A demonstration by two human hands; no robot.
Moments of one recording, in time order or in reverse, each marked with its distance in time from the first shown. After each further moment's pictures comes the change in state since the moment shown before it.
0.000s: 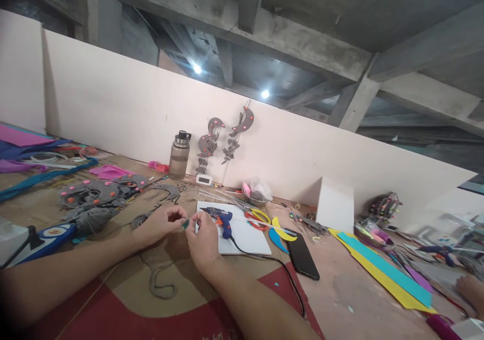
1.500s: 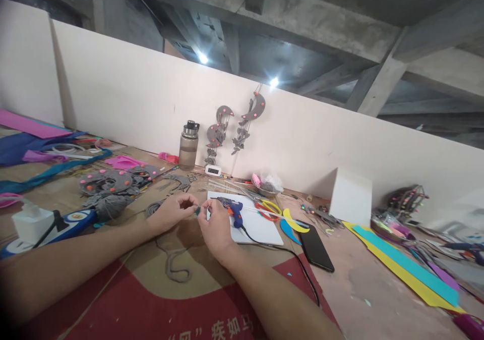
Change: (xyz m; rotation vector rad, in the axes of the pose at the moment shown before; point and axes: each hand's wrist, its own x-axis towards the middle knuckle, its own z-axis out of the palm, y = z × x) left_hand 0.000 0.003 0.001 -0.048 0.042 0.009; right_hand 0.005 -0.008 -0.009 -0.056 -0.035 -0.032
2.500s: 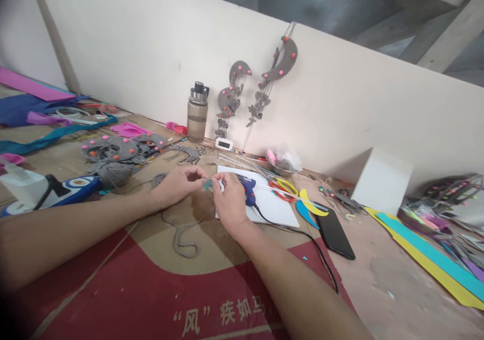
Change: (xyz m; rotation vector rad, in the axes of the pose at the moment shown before) left_hand -0.002 0.019 0.000 0.005 0.050 -0.098; right_hand 0.008 0.008 -0.006 0.088 -0.036 0.067
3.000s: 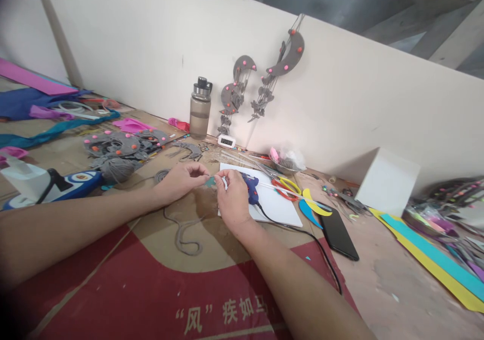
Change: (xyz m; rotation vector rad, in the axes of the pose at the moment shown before) left_hand 0.001 0.000 0.001 0.050 0.037 -0.032; right_hand -0.001 0.000 0.000 0.006 0.020 -0.008
